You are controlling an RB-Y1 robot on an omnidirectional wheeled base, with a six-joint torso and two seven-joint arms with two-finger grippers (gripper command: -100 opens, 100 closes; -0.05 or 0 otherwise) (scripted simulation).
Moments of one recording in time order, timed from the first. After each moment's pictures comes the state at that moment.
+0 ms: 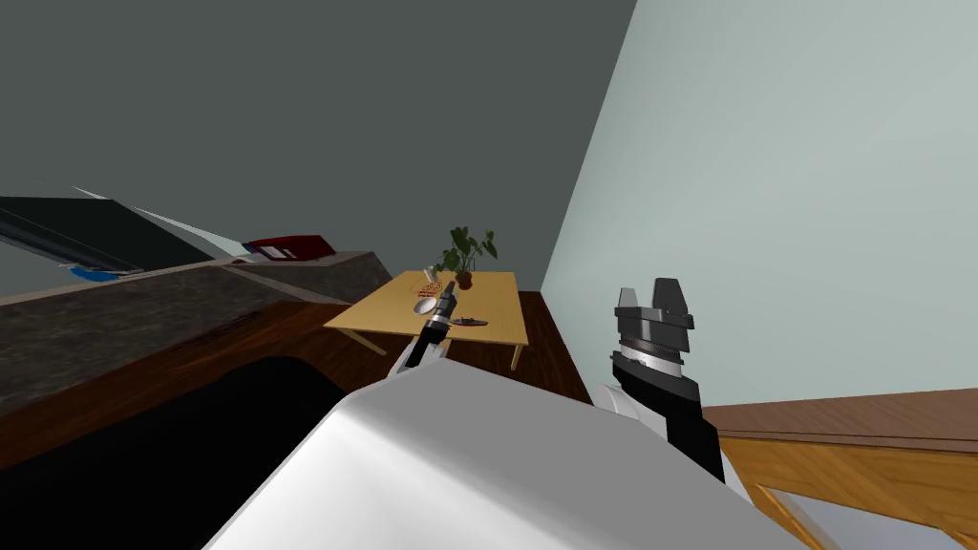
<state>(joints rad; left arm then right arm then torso) 0.51 0.15 -0.02 -2.09 0.00 -0.30 -0.04 0.52 -0.01 -0.02 -2.34 0.01 -0.47 0.15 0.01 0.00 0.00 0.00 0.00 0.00</state>
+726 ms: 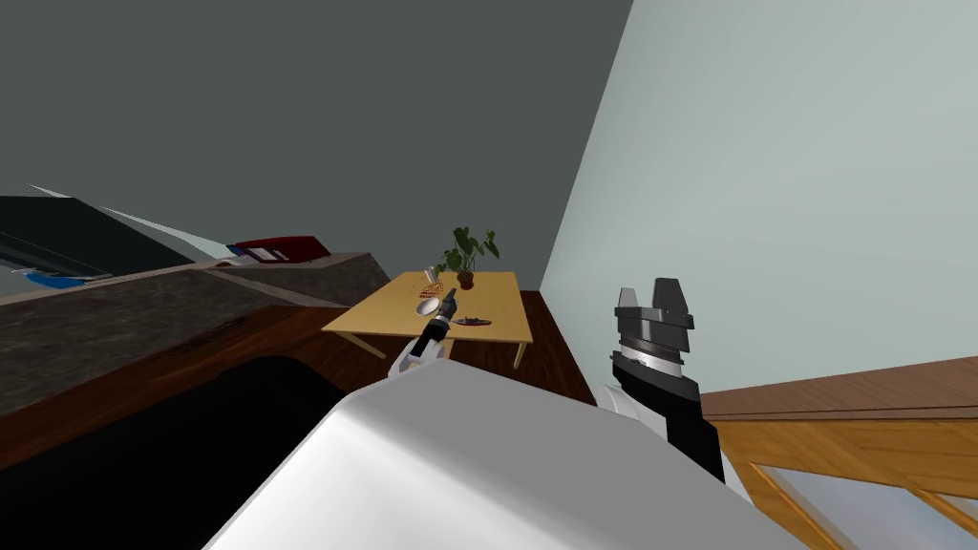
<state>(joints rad) 0.45 0.20 0.01 -1.97 0.06 -0.10 0.01 0.52 -0.01 -0.02 -2.34 0.01 -0.47 0.15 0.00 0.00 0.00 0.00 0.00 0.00</state>
